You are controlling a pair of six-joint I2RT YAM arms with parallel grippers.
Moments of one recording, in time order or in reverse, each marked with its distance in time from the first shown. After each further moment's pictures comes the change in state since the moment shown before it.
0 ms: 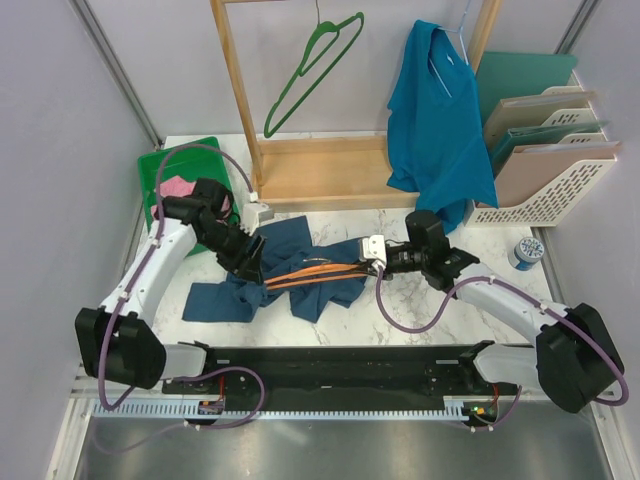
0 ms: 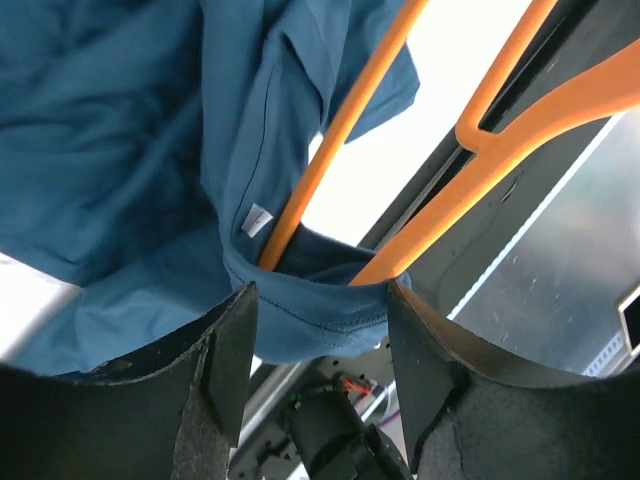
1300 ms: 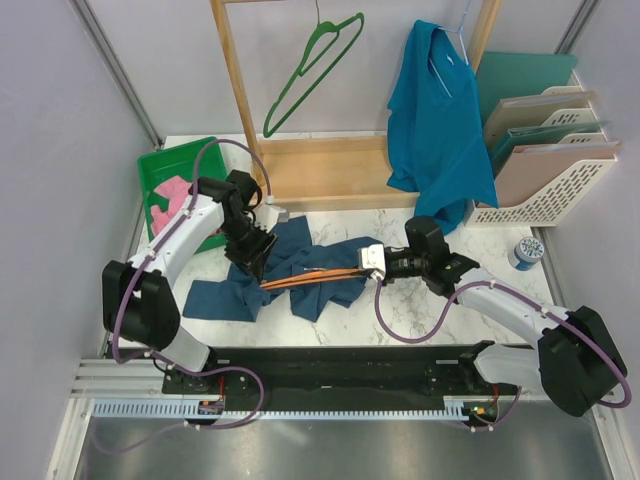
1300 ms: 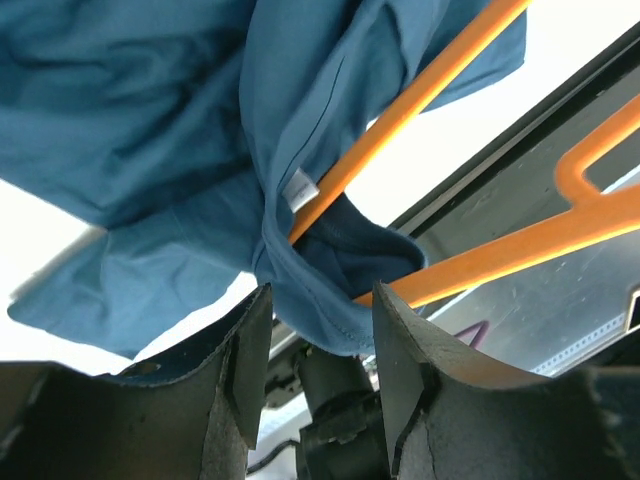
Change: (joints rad) left arm -0.143 0.229 0.123 -0.065 -0.266 -0.145; right arm 0.020 -0.025 -0.047 -0.002 0.065 -0.096
